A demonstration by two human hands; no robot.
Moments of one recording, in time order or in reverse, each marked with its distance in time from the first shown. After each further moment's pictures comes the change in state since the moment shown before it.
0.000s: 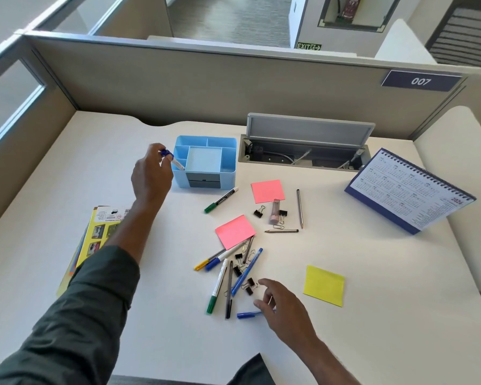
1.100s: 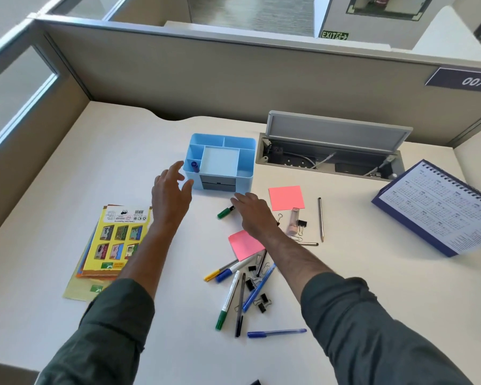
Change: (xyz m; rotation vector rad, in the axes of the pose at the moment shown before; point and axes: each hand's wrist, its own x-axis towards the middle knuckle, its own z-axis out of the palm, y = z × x) left_hand -0.020 -0.039 0.034 -0.027 -0.113 -0.025; right_hand 0.262 -0.070 0.002 -0.589 -0.127 -0.316
